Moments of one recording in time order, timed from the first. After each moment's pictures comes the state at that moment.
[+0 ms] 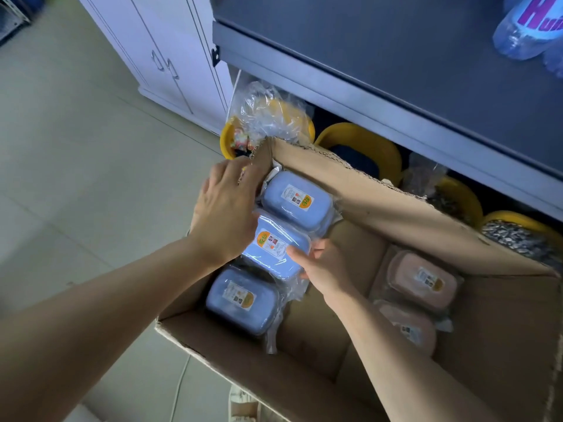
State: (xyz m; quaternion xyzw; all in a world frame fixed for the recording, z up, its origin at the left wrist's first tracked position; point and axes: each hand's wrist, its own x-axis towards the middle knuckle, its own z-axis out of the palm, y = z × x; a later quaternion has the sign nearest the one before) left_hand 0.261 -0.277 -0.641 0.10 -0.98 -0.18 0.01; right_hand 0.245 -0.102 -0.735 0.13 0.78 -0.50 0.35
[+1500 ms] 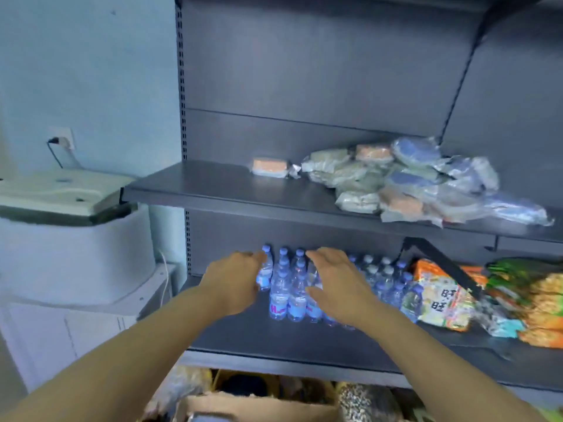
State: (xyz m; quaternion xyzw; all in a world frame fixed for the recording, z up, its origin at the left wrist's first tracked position) left_hand 0.264 -0.177 -0.142 -0.17 -0.98 -0.06 0.08; right_hand 0.273 0.023 -0.146 -0.14 0.98 -0.07 -0.12
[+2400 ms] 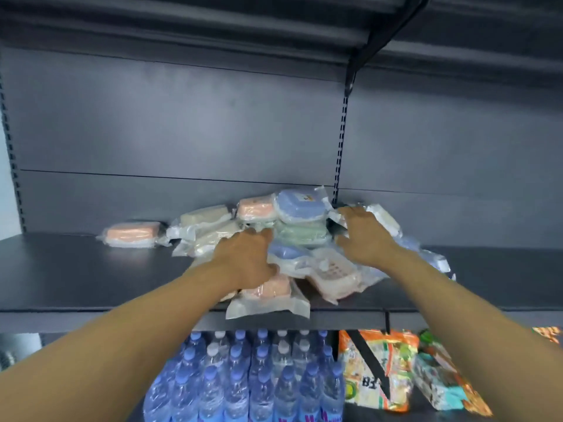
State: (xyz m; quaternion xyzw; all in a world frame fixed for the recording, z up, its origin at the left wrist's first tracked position) left_hand 0.116 0.151 0.001 -0.19 -0.97 -0.06 0.12; right_hand 0.111 0.374 0.012 0.01 0.97 -0.12 -0.23
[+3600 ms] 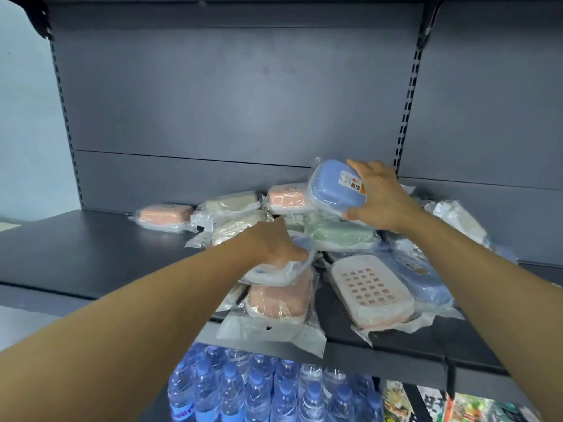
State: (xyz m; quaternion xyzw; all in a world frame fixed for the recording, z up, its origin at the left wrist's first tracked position) left_hand 0.029 0.192 0.003 -0.07 -0.98 -0.17 0.01; right_hand -0.021 0.391 0.037 -0.14 0.95 -0.13 -0.26
